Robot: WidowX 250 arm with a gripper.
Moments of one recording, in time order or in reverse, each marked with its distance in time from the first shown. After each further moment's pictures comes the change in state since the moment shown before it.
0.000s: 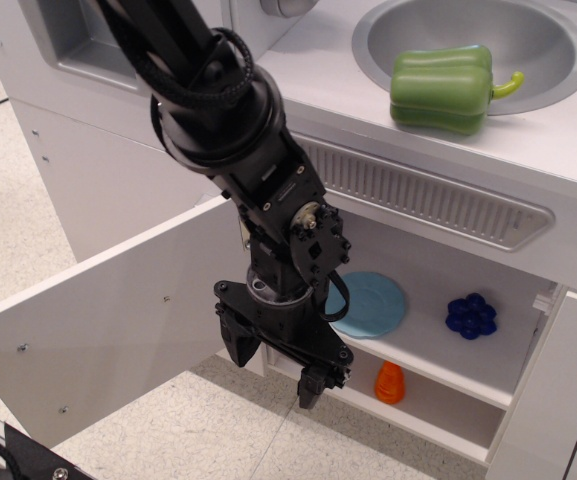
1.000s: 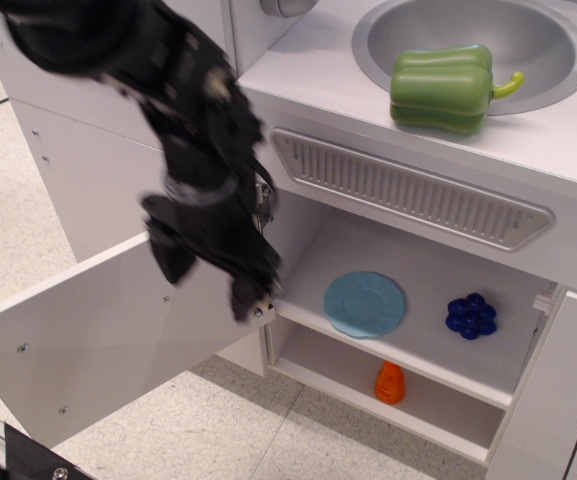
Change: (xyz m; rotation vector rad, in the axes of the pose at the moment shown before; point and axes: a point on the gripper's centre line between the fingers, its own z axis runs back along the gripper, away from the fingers) arm 0.005 0.064 0.058 0.018 -0.038 0.042
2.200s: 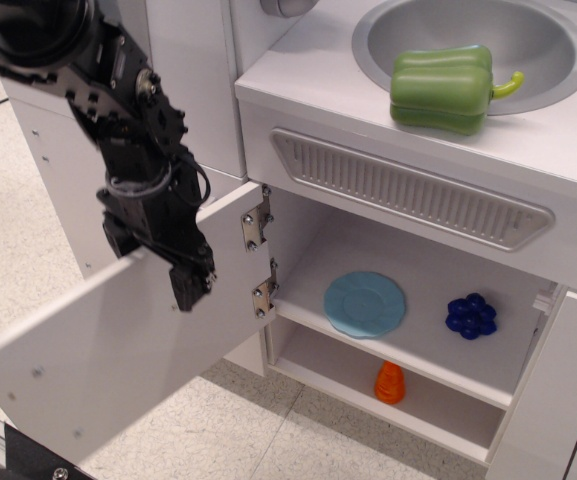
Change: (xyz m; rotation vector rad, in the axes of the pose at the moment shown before) arm 0.002 0.037 -0.038 -0.042 0.016 -0.099
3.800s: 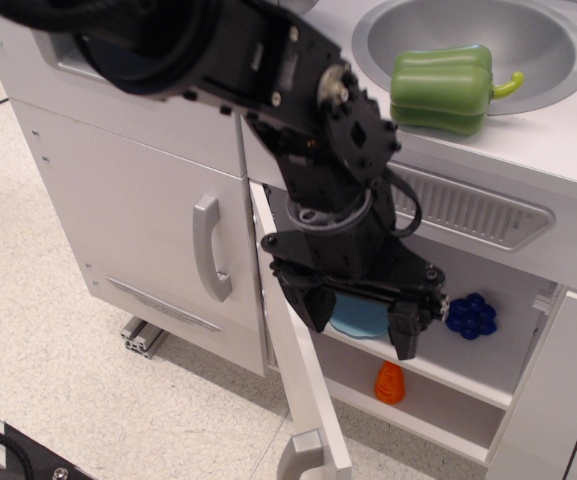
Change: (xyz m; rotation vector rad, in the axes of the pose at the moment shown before) arm 0.016 -0.145 0.064 -0.205 -0.104 0.188
